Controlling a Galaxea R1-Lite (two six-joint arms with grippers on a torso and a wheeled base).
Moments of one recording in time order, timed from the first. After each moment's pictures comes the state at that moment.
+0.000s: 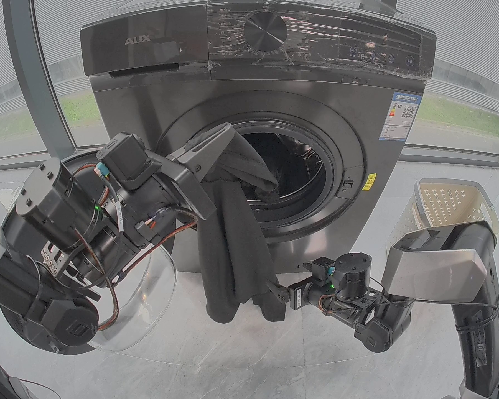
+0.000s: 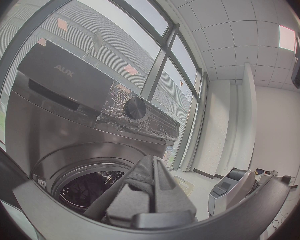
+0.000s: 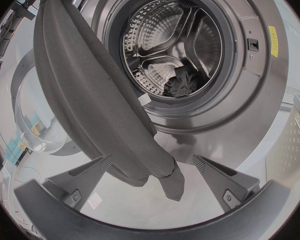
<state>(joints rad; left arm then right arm) -0.62 1.76 -0.65 -1.55 -0.17 -0.20 0.59 2.45 -0.75 -1.43 -0.01 0.10</state>
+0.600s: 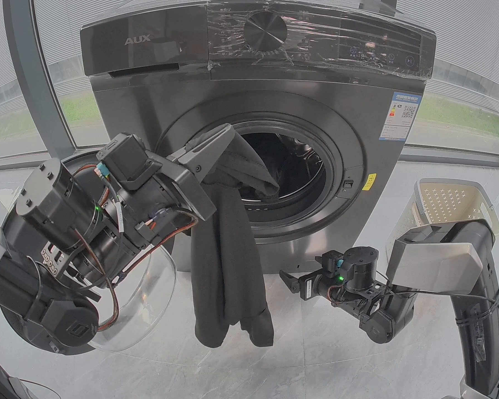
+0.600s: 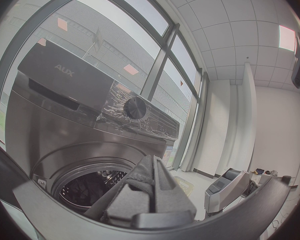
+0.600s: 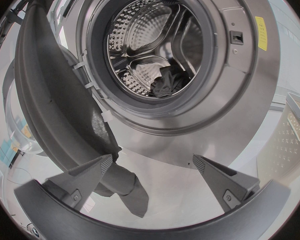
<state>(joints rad) -0.62 1.76 -0.65 -1.55 -0.18 -0.20 0.52 2.48 -0.79 -1.42 -0.02 0.08</state>
